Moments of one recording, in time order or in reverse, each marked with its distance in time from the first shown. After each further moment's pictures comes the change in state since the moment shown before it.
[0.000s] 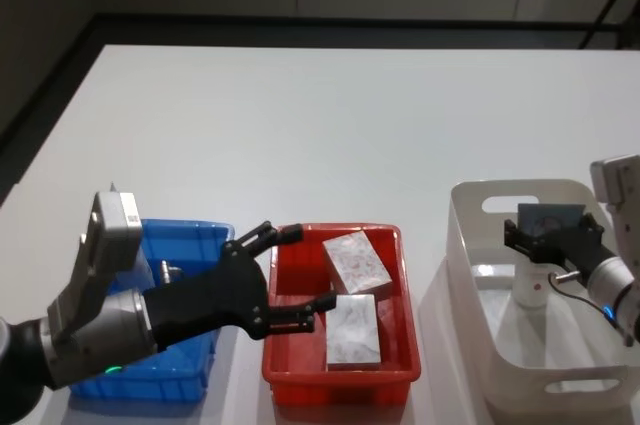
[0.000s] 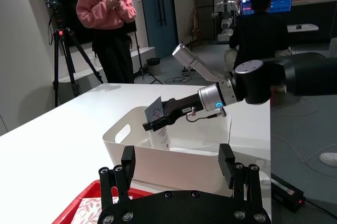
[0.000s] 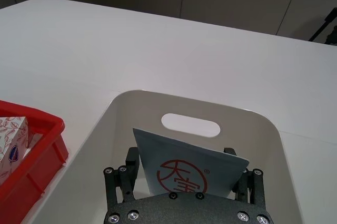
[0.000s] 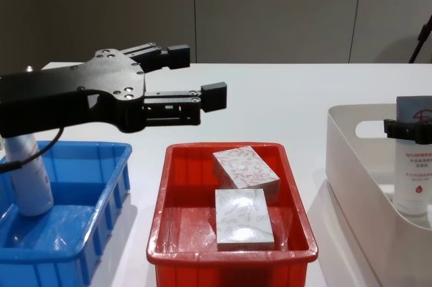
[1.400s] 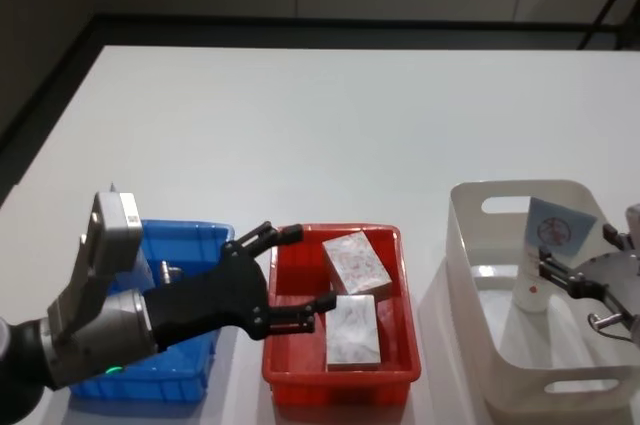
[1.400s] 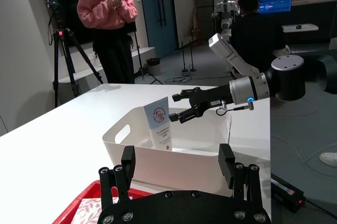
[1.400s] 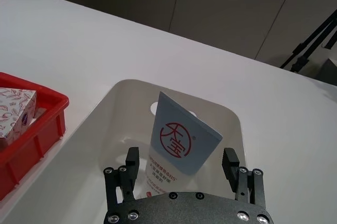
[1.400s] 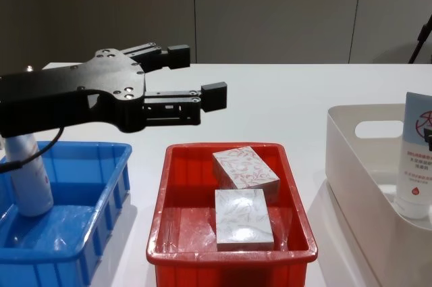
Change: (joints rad) left arm 0.000 0.000 0.000 0.000 0.000 0.000 0.000; right arm -0.259 0.056 0.064 -0.309 -0.099 -0.045 -0.026
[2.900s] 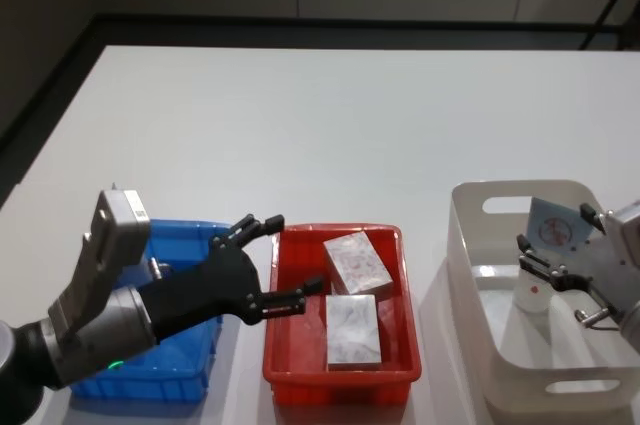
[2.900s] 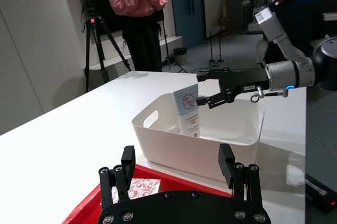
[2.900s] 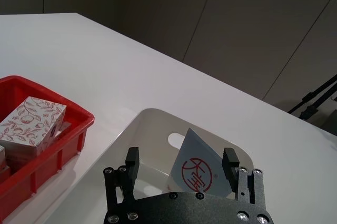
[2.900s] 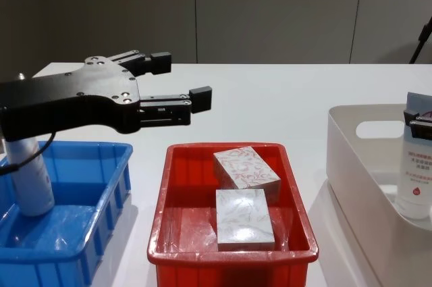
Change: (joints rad) left arm 0.005 -0.006 0.001 0.016 0.044 0.008 0.116; right arm 0.005 0.107 -0.121 -0.023 0.021 -0.131 -0.034
